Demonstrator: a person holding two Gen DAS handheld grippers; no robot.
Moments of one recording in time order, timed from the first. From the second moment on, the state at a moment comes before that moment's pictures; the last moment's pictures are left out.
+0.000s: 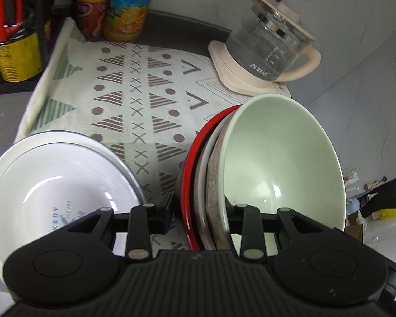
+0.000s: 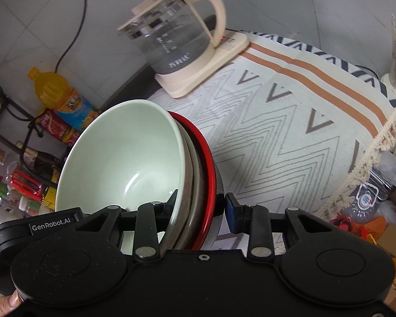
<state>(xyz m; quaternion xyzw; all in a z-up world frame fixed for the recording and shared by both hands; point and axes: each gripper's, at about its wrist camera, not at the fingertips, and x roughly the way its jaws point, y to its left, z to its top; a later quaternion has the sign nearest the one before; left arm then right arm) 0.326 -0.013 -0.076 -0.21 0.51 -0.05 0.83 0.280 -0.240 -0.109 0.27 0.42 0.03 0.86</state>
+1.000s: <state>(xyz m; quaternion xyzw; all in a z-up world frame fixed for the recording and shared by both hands) 0.251 0.097 -0.069 -0.27 0.47 0.09 0.83 0.285 -0.138 -0.090 0.21 0.44 0.16 0.86</state>
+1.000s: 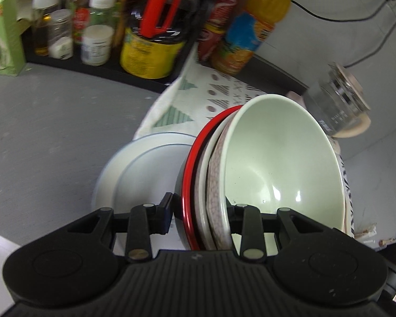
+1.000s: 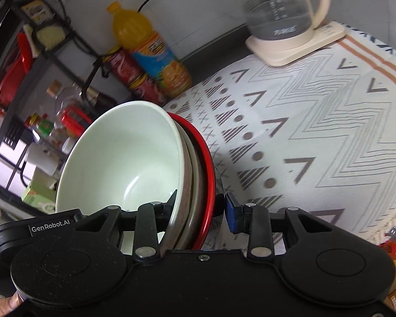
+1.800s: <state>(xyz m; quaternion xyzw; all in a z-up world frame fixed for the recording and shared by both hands) 0.245 0.129 -0.104 -0.31 0.50 0.12 0.80 0.296 -0.091 -0.115 0.18 0.50 0.19 0.83</state>
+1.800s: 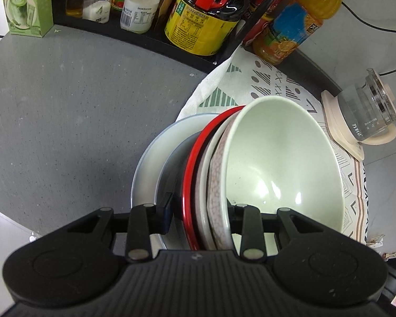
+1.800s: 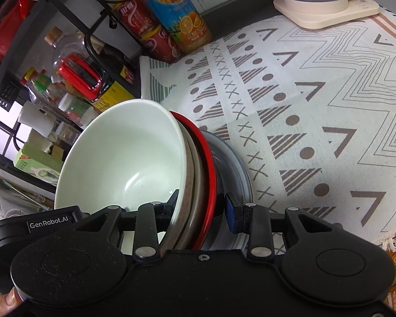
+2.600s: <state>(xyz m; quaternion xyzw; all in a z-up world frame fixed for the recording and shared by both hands) 0.235 0.128 -0.081 -0.28 0.50 0.14 0.81 0.289 -0.101 -0.095 0.16 0.47 0.18 0.85</state>
